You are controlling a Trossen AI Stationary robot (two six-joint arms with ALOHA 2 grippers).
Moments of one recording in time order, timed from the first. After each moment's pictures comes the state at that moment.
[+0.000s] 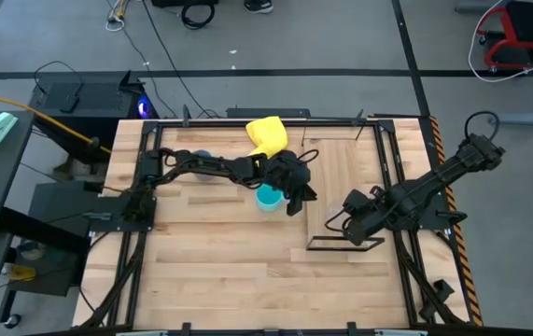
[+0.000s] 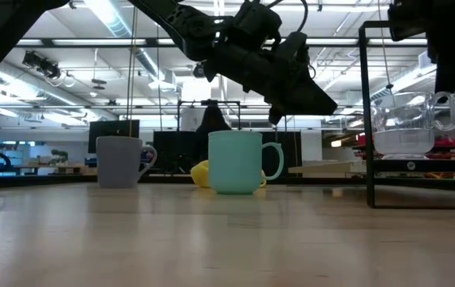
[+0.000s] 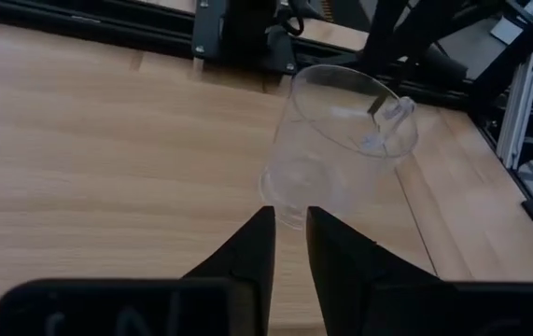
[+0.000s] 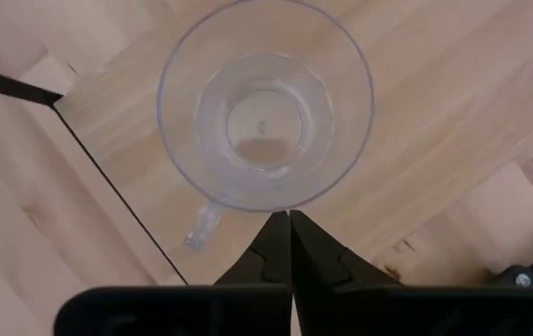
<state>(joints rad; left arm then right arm) 0.13 2.12 1.52 0.11 0.31 -0.12 0.50 1.18 0.92 -1.18 0.28 1.15</state>
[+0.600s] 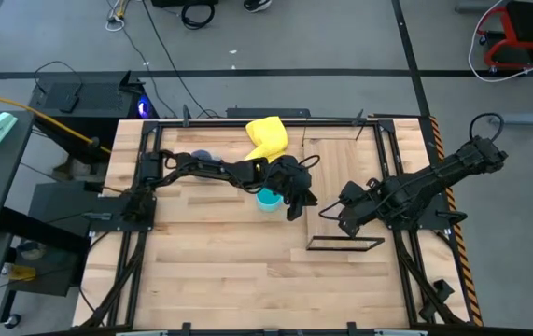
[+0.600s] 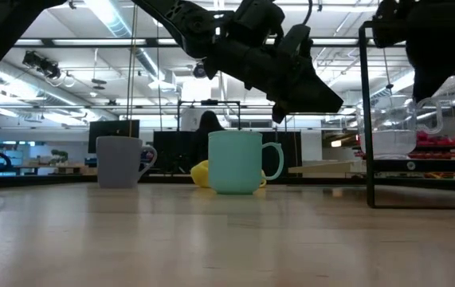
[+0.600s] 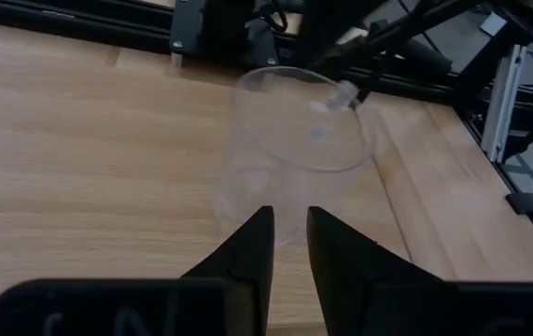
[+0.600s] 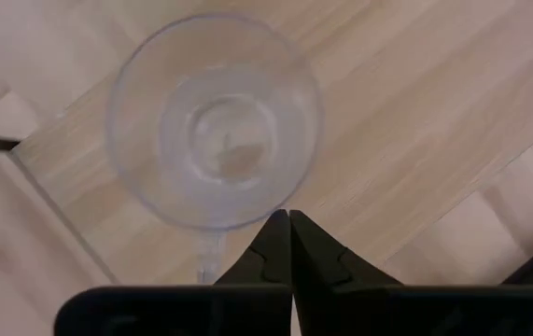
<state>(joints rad) 0.10 2.12 1.52 0.11 0.31 -0.13 0.37 1.18 0.92 -1.18 0.30 1.04</state>
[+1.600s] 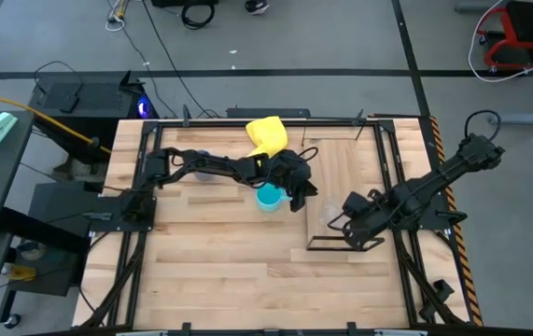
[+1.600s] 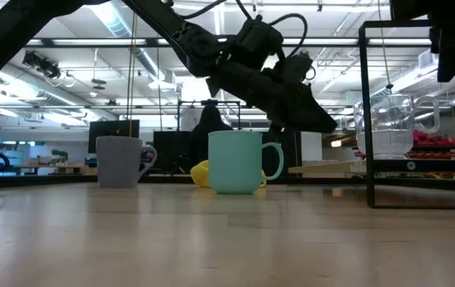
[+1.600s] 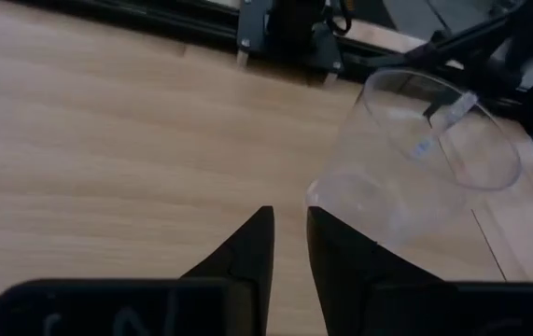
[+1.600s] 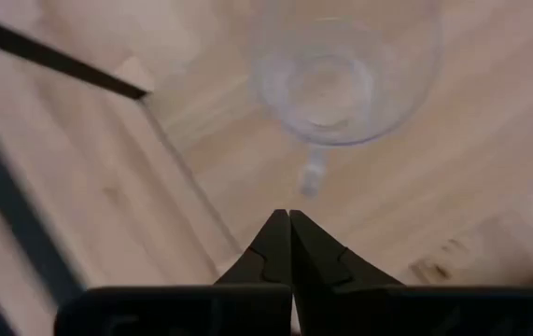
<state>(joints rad) 0.15 2.18 1.52 0.18 0.27 -0.14 0.52 1.18 0.99 -1.15 0.24 1.15</state>
